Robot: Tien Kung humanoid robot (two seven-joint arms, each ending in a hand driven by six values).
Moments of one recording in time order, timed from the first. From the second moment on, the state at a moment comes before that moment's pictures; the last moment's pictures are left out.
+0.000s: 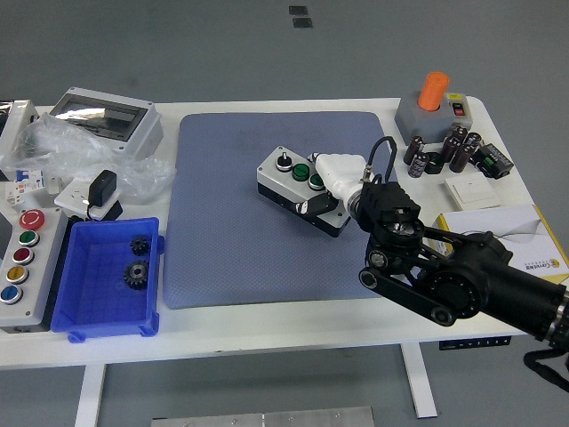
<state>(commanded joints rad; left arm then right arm) 0.05 0.17 -1.16 -0.18 0.92 -0.03 0.06 0.84 -0.23 0.37 1.22 -1.84 -0.14 -0.60</state>
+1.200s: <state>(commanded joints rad) 0.03 0.18 -1.22 -0.18 0.98 -0.01 0.09 0.95 -0.31 0.01 1.18 -1.78 -0.38 -0.18</state>
